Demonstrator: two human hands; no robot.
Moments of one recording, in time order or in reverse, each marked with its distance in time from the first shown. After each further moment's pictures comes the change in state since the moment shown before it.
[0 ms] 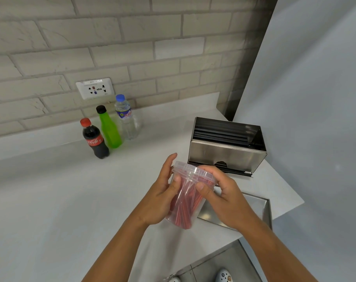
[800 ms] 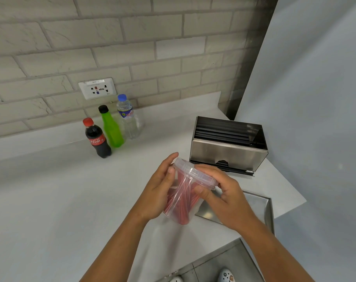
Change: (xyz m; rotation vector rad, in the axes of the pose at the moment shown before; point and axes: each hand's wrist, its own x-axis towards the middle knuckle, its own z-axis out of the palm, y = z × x) left_hand 0.001 -0.001 -0.005 -0.022 0.145 0.011; right_hand -0.002 0.008 0.005 -0.006 0.048 -0.093
